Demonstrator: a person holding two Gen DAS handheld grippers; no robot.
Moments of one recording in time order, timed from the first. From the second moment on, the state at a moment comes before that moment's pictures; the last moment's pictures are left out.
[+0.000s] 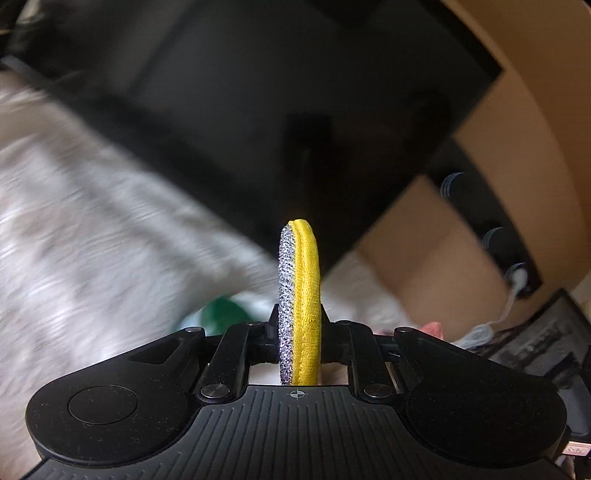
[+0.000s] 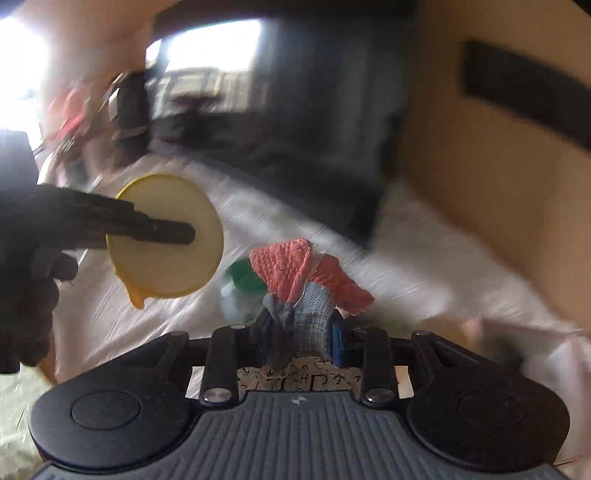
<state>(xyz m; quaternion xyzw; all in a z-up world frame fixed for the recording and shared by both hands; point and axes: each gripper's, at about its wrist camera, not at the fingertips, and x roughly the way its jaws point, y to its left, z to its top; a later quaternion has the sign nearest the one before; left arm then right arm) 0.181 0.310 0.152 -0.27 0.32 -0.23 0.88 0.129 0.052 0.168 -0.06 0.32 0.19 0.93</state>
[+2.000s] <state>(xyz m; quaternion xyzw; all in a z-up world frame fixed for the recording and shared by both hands) 0.158 0.204 0.075 -0.13 0.34 -0.15 0.92 0.244 -0.136 0.023 0.00 0.49 0.04 0.87</state>
